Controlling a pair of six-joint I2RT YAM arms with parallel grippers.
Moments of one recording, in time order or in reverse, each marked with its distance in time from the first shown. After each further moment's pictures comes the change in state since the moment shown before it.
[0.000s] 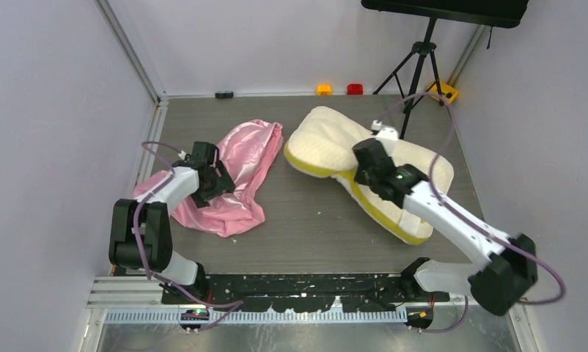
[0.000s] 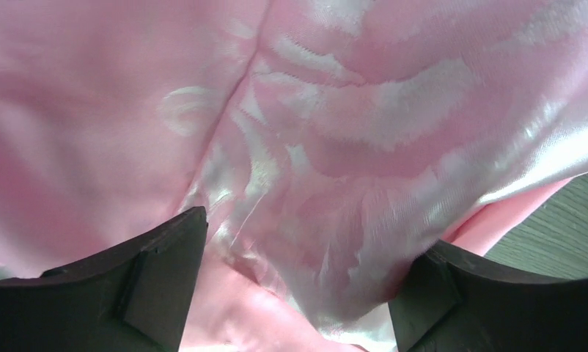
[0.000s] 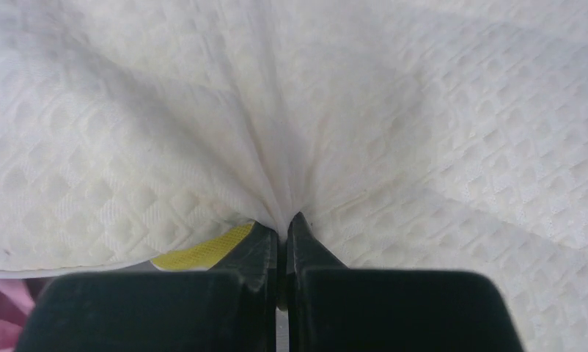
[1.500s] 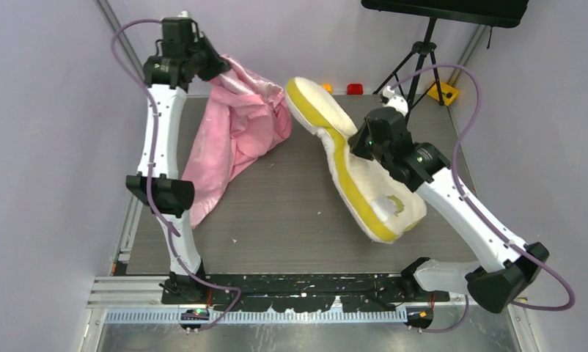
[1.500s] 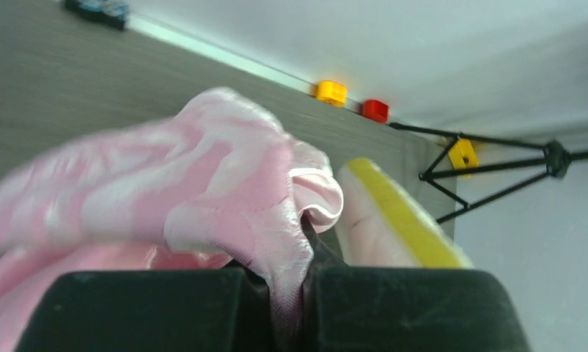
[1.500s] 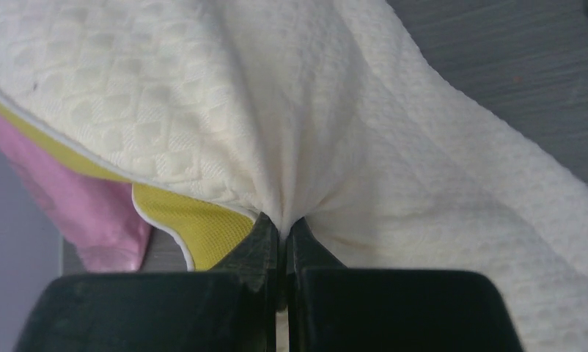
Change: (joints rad) left arm -0.050 0.536 1.691 -0.449 0.203 0.024; right arm -0.064 -0.113 0.291 -0.087 -0.117 0.040
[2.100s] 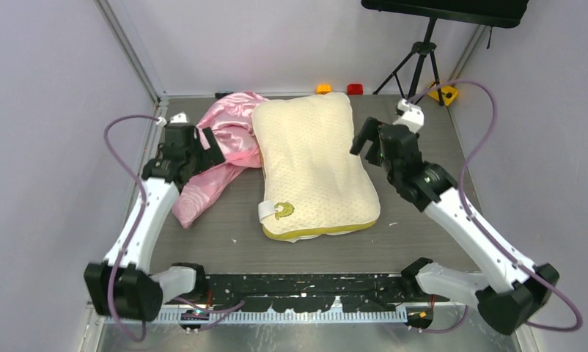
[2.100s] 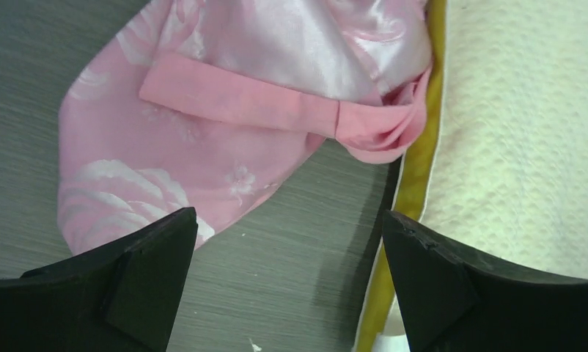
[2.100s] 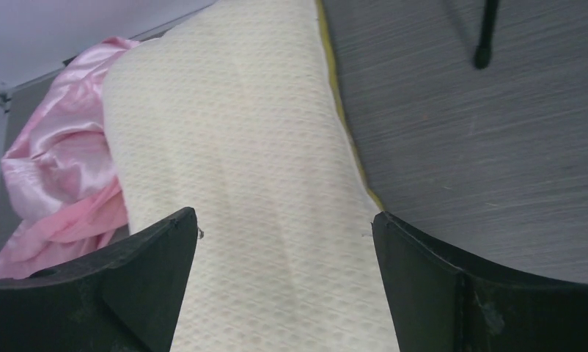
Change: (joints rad) left arm 0.043 -0.779 -1.418 0.307 -0.275 0.097; right arm -0.029 -0.017 -0.068 0.126 0.090 -0.073
